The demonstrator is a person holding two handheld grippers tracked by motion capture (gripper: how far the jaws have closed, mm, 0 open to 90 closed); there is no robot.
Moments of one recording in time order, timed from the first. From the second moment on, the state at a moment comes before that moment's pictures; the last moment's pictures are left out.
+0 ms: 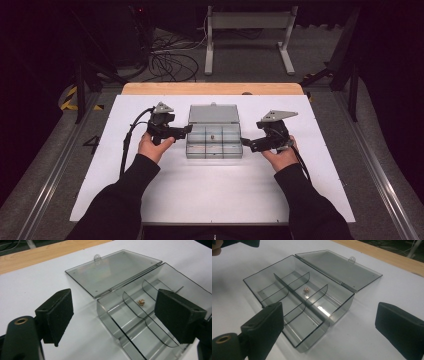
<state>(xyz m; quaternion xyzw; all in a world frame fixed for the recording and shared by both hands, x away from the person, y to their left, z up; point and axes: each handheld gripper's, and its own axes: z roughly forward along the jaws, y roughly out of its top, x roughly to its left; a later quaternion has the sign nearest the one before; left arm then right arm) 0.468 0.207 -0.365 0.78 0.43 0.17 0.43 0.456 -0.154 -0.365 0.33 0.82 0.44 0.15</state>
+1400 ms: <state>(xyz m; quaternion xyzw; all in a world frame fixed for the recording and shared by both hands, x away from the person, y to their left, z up) 0.529 0.191 -0.375 0.79 0.46 0.18 0.36 0.543 -0.120 -0.369 0.36 0.83 0.40 0.13</state>
